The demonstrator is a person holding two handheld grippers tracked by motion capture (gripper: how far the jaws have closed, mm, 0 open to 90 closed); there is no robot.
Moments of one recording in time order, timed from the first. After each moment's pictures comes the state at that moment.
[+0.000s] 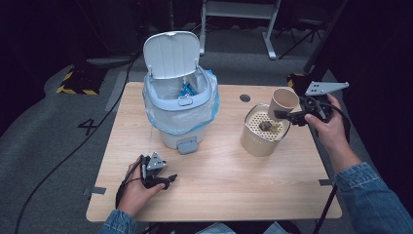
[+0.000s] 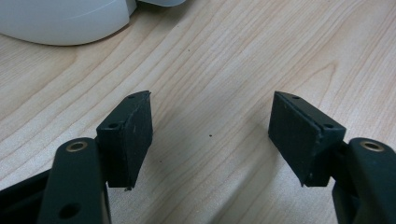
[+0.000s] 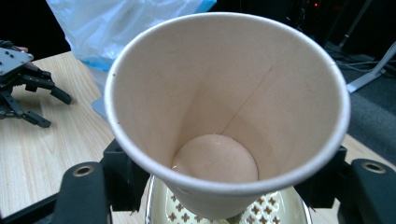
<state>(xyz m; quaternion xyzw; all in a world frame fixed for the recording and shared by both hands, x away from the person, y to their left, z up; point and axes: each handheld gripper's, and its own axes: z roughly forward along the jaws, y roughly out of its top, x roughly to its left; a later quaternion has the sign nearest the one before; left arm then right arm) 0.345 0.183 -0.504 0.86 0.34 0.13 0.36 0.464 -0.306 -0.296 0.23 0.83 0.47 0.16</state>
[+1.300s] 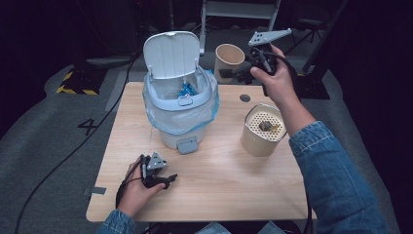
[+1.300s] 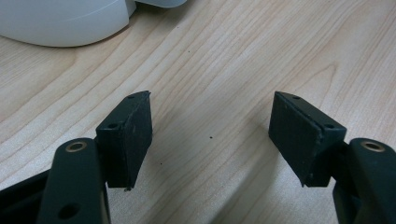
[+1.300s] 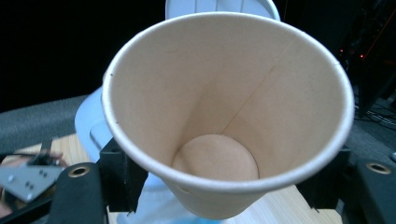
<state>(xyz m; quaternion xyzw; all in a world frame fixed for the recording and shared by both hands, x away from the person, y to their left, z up) 0.347 0.182 -0.504 0.86 0.34 0.13 0.36 0.527 -0.146 -0.214 0.17 0.82 0.53 0.13</state>
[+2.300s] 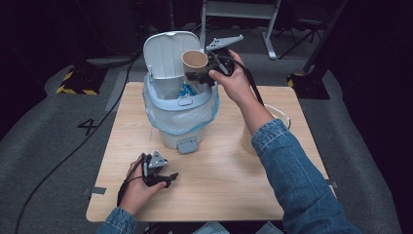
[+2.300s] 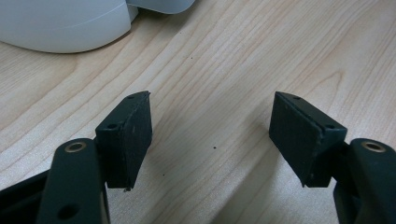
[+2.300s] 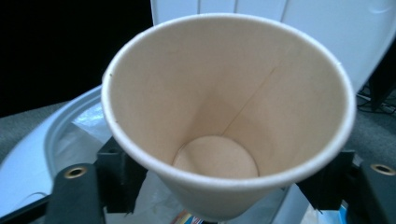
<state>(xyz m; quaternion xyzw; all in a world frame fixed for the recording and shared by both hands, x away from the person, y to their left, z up) 0.351 0.180 -0.503 0.86 0.34 0.13 0.36 0.558 -0.056 -0.257 0.18 0.83 0.51 0.13</state>
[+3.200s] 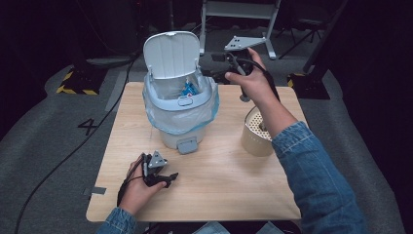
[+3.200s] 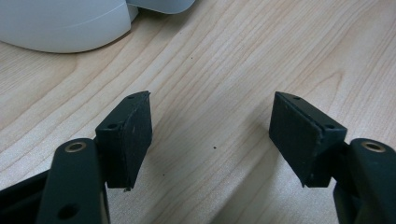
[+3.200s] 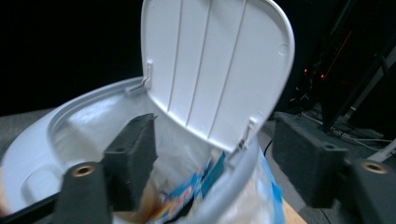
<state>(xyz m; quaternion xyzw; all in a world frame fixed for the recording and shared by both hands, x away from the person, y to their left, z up) 0.351 0.180 -0.503 0.86 0.34 0.13 0.36 0.529 -0.103 -0.234 0.18 0.81 0.53 0.20</state>
